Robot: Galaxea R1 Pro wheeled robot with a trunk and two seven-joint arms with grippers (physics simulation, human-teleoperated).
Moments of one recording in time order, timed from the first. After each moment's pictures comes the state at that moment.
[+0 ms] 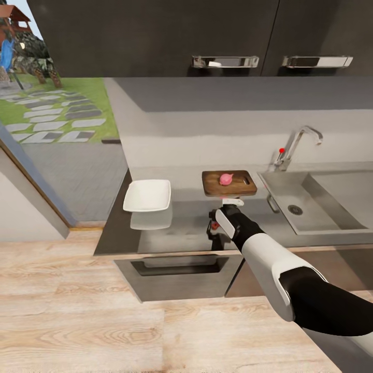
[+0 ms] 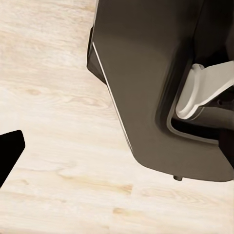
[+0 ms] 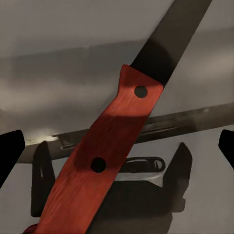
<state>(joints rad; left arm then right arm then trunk) 0.42 -0.05 0.07 -0.48 0.14 -0.33 -0.03 -1.20 0.17 0.20 -0.39 -0.34 0.50 -0.45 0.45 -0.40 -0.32</state>
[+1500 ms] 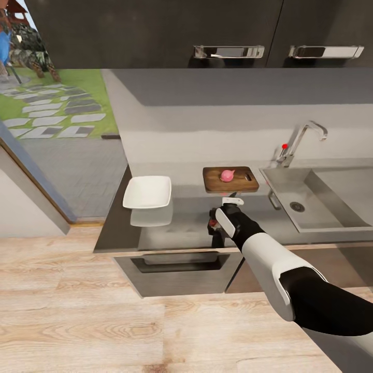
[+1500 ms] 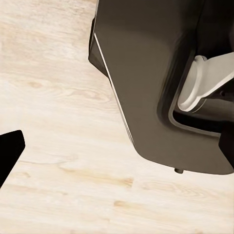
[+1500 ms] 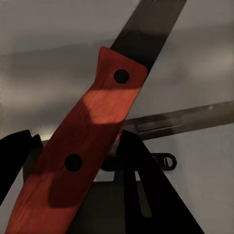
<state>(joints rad) 0.42 -0.05 0.07 -0.48 0.14 -0.33 -0.03 -1.20 0.17 0.19 -0.40 -0.35 0.50 -0.44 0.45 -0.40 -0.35</state>
